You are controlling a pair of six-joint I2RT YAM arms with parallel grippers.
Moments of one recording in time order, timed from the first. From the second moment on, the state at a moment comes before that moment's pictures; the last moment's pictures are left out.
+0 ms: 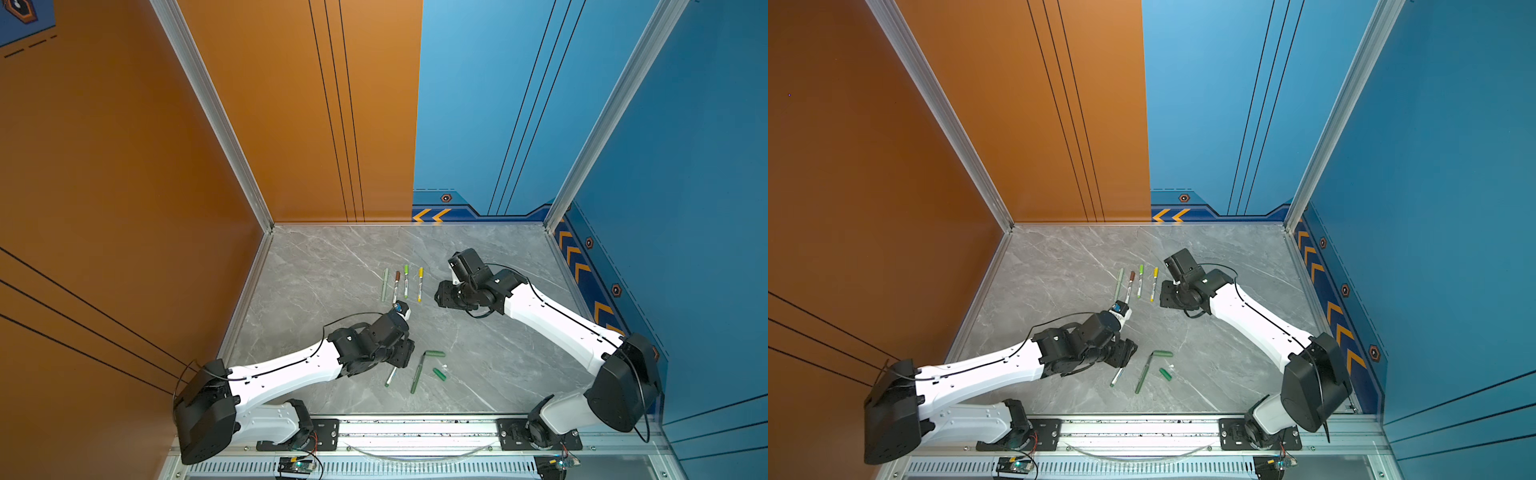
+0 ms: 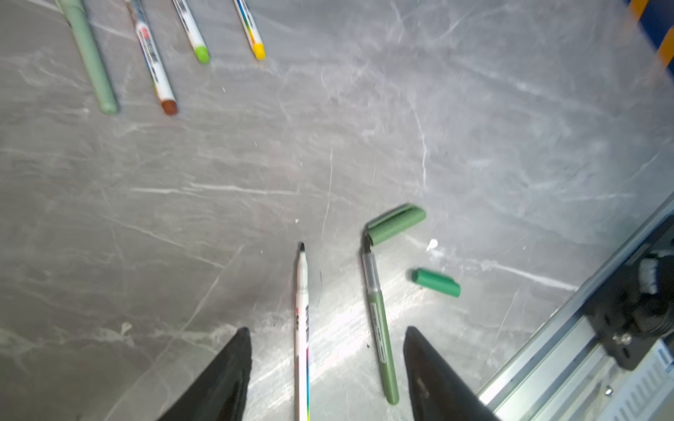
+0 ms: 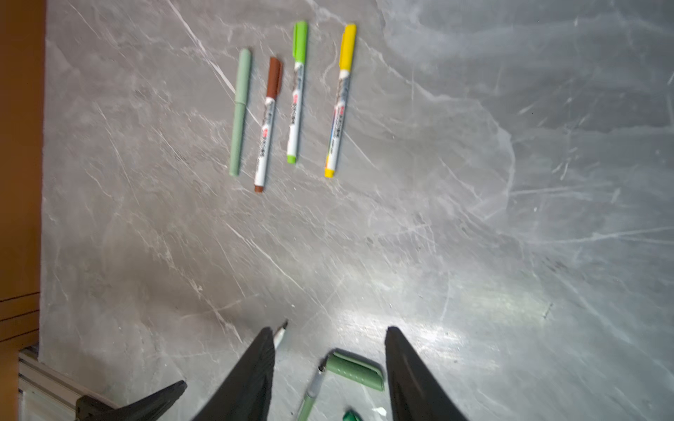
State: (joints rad) left arm -1.03 1.26 0.78 -0.46 -0.14 -0.53; right arm 0.62 1.46 1.17 -0.73 -0.03 0.64
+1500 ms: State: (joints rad) left arm -1.20 1.74 1.02 -0.58 -0.15 -0.57; right arm 0.58 1.21 0.96 -0.72 0.02 0.65
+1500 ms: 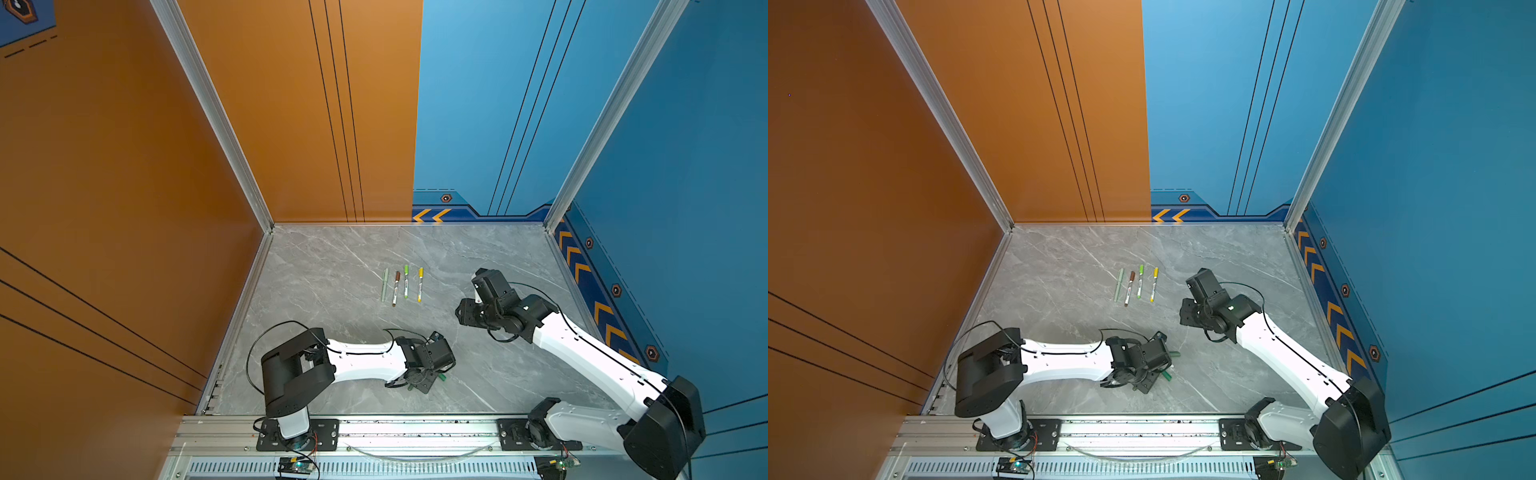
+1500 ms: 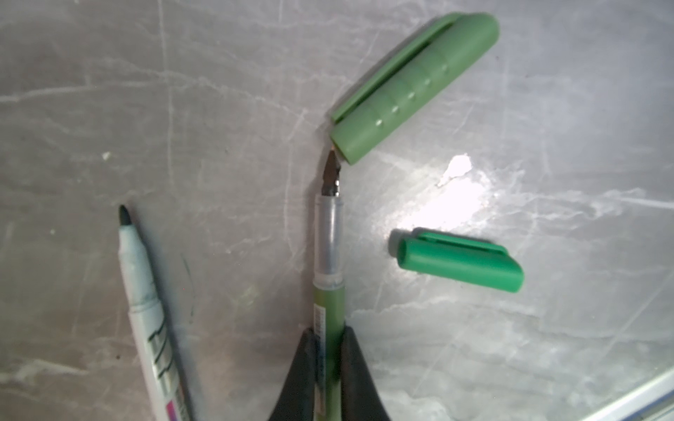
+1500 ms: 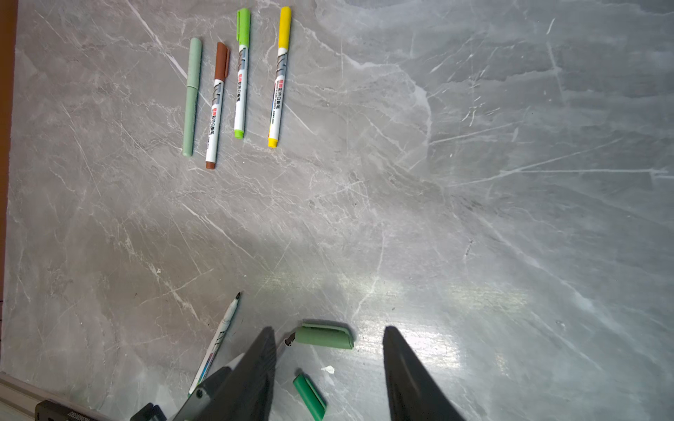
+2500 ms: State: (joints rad) left arm -0.90 1.53 1.06 -0.23 0.05 -0.49; right arm 0.42 1.03 0.80 -0.34 -0.29 0.74
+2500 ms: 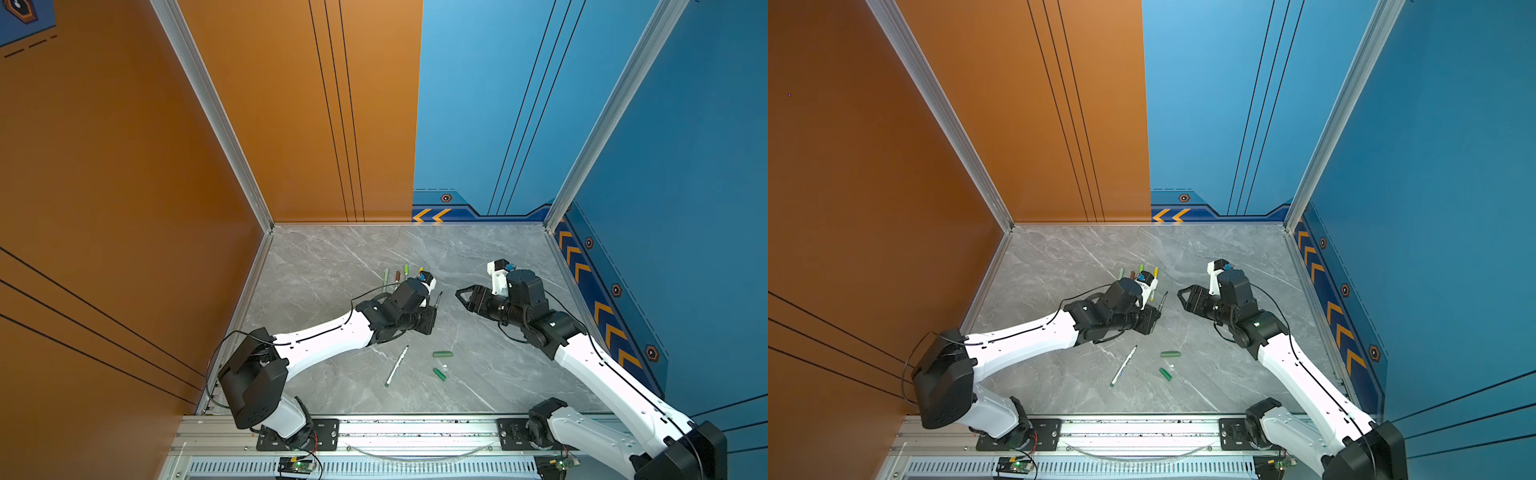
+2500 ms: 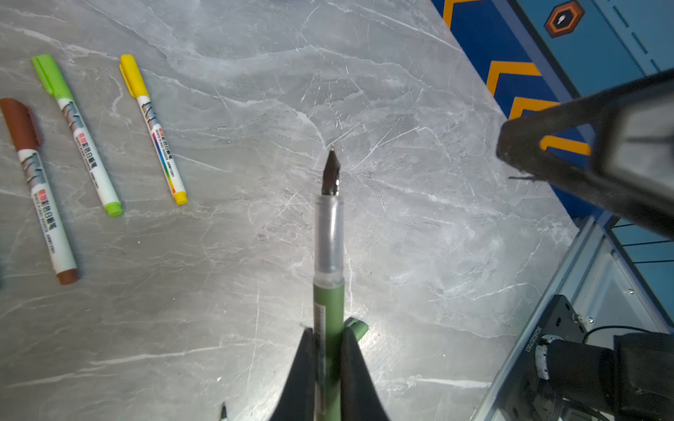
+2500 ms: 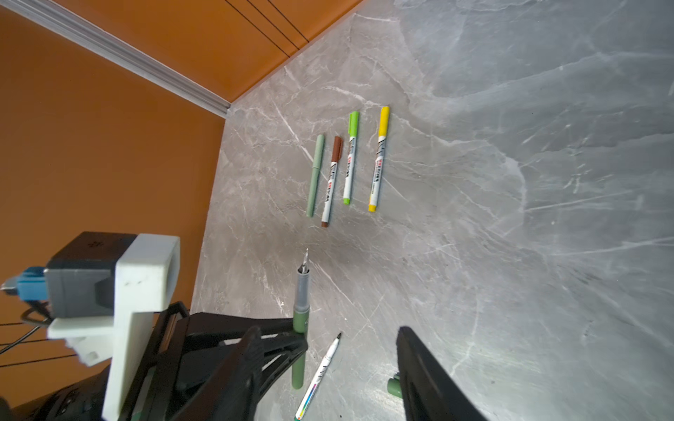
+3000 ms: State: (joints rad) left arm -0.90 1.50 1.00 -0.14 0.11 -0.51; right arm 0.52 1.28 0.79 -0.14 -0.35 0.81
